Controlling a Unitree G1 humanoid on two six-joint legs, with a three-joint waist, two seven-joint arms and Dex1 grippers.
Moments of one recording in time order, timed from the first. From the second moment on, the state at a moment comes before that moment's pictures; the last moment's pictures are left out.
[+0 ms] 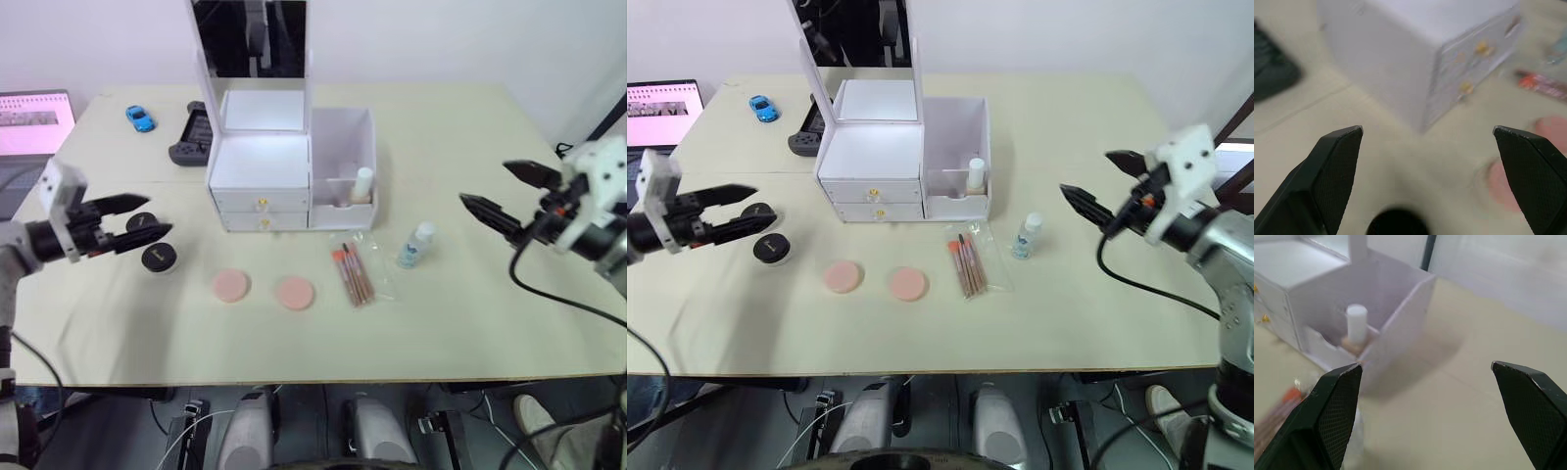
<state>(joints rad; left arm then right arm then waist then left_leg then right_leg) -0.38 0.98 0.29 0.45 -0.49 0.29 -1.22 -0.13 -0.80 -0.58 -0.42 0.53 0.72 0.80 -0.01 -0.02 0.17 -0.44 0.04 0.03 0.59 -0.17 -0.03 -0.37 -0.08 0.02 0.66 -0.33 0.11</state>
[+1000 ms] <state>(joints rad) -0.65 0.89 0.14 0.05 -0.61 0.59 -1.29 -0.04 -0.87 -0.64 -0.65 0.99 0.99 0.63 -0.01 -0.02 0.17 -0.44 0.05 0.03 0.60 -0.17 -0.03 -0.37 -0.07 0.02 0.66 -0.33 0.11</state>
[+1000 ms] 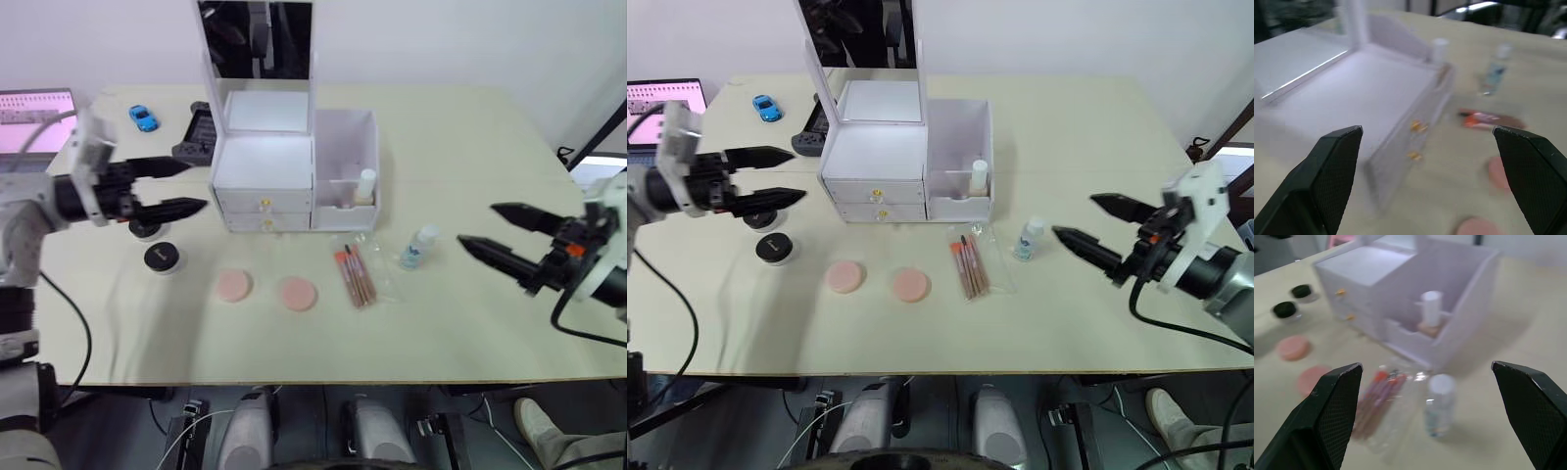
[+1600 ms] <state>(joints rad) -0.66 0.78 0.03 -0.21 -0.69 0.76 -1.19 -0.18 -0.82 -0.22 -0.45 0.64 0.81 0.52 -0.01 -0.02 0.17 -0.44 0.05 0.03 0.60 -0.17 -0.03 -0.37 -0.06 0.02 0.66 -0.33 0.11</state>
